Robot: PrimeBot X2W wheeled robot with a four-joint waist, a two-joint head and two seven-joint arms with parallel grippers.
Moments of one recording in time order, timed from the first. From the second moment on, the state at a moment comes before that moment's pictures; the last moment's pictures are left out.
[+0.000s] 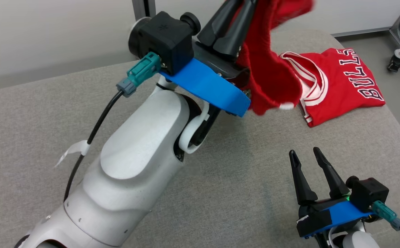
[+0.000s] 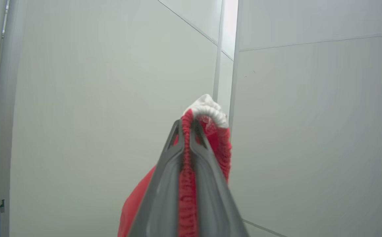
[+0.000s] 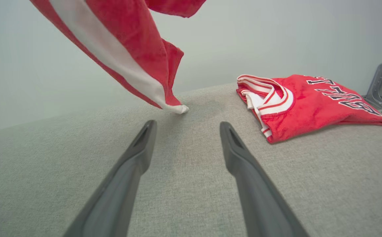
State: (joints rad) left arm -0.93 0.05 -0.70 0.29 -0.62 0.00 -0.19; right arm -0.11 -0.05 0.10 0.19 0.26 0.13 -0.20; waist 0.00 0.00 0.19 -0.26
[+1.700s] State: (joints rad) left arm -0.37 0.17 -0.74 0.45 -0.76 0.11 0.07; right arm -0.08 -0.05 0.10 0.14 0.24 0.13 -0.17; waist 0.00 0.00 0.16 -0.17
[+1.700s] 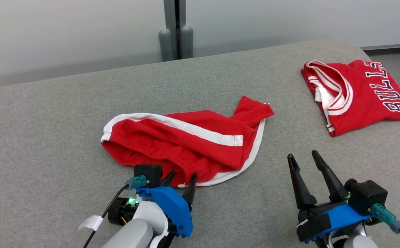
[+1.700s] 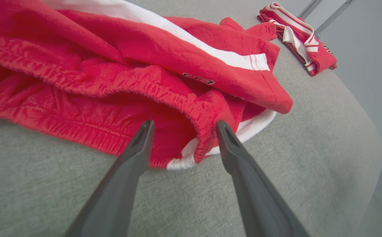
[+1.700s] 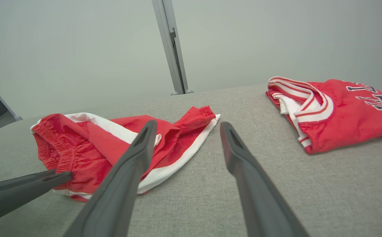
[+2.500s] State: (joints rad) left arm -0.27 0.26 -0.55 0.40 -0.88 0.17 -0.05; right arm -0.08 -0.05 0.07 0.15 0.25 0.13 -0.18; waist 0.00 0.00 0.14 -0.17
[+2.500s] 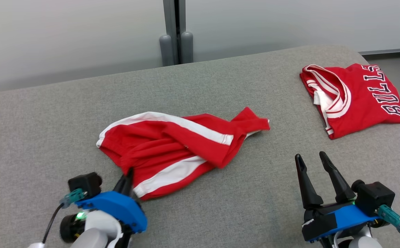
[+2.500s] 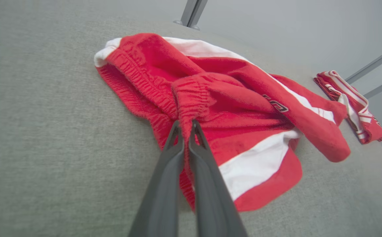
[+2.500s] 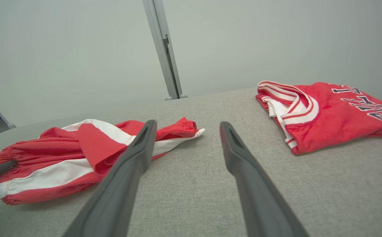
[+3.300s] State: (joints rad) left arm -0.16 0.36 -0.50 0.25 -0.81 0.28 -0.20; right arm -0.05 -0.05 0.06 0.13 0.23 0.13 -0.15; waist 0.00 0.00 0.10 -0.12
